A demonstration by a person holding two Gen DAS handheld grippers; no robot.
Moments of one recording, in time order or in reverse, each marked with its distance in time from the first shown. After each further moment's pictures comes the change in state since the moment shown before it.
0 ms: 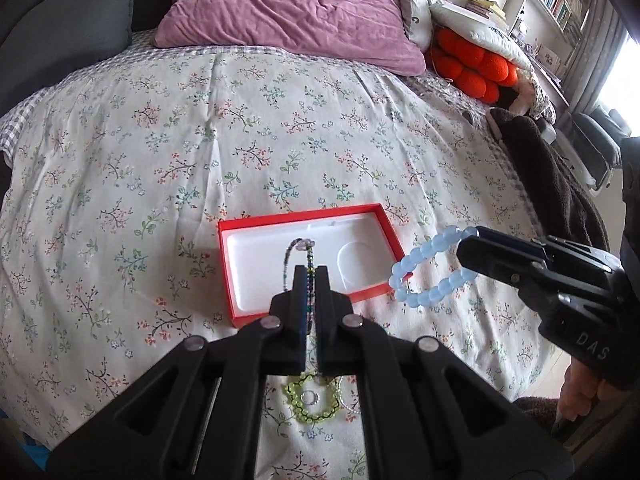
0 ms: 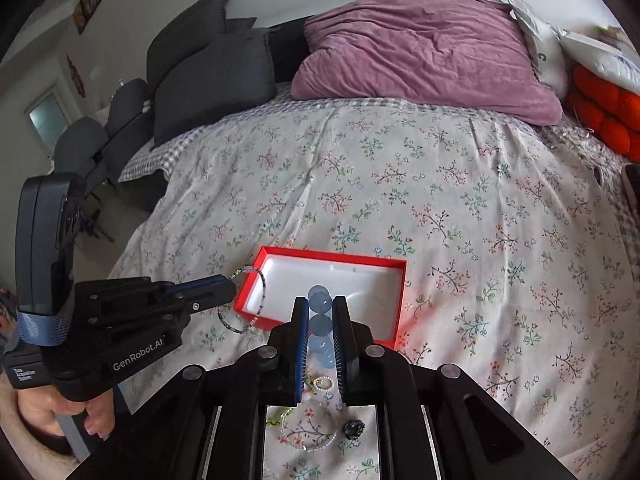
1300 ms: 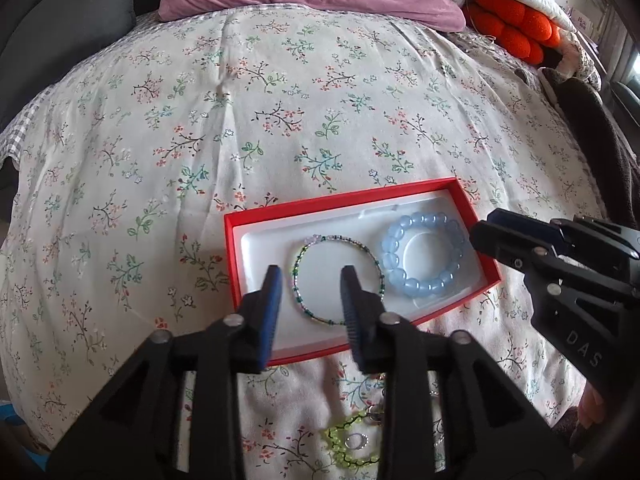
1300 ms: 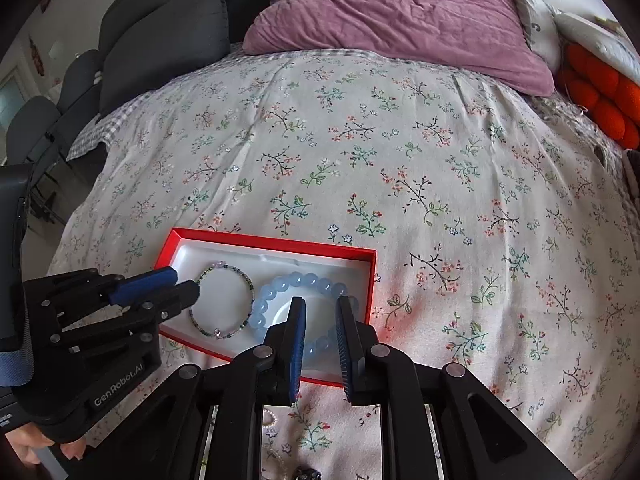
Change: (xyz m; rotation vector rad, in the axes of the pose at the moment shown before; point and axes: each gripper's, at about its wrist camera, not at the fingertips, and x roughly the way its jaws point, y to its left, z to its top) left arm 0.074 0.005 0.000 0.054 0.108 0.154; right arm 0.092 -0.028 0.002 -0.006 0.128 -0.147
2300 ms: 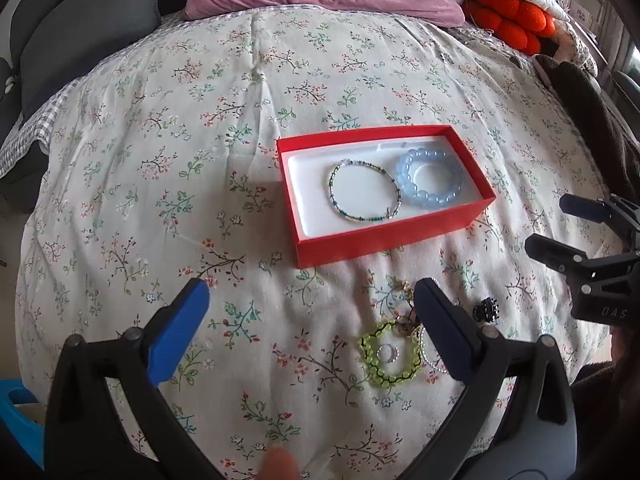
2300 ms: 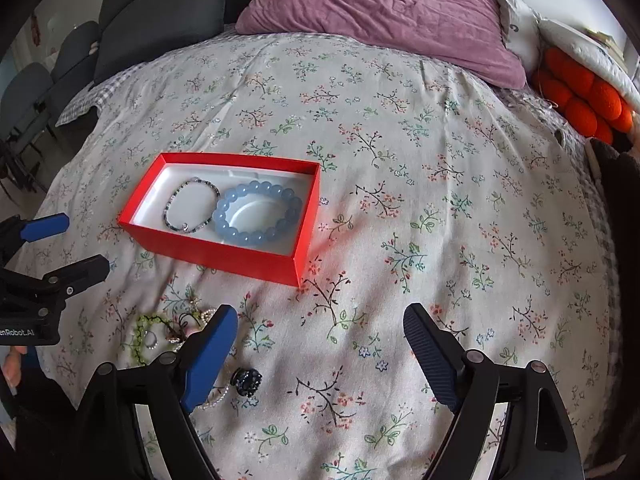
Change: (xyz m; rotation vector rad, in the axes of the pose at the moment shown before) left arm -0.040 0.018 -0.062 0.015 -0.007 0.053; right arm -0.039 -0.020 -0.067 -0.052 0.050 -0.104
